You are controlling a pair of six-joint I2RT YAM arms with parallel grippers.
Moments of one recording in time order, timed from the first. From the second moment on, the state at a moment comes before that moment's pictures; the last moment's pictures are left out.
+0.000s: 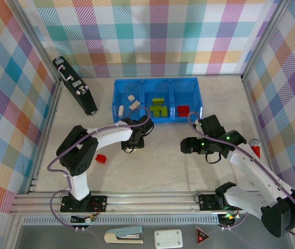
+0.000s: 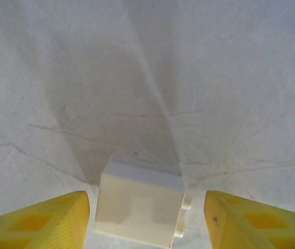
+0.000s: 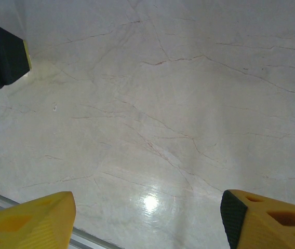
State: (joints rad) left arm -0.74 1.84 1.21 -0.82 -0.26 -0.86; right arm 0.48 1.02 0.88 -0.94 -0.20 0.41
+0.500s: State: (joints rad) left arm -0.72 1.87 1.21 -0.82 -0.20 -0.83; right arm 0.48 1.02 0.88 -0.94 -0.18 0.41
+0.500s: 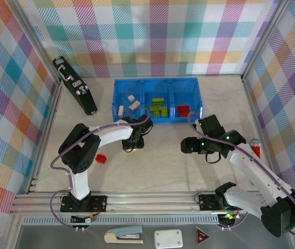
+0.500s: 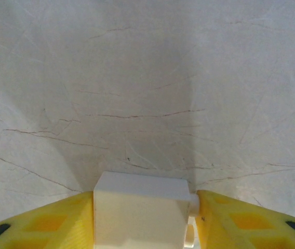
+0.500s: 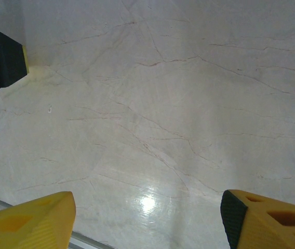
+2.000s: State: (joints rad) left arm -0.43 1.79 1.52 -0.90 -0.09 -0.58; right arm 0.48 1.10 0.94 -1.03 0.05 0.41
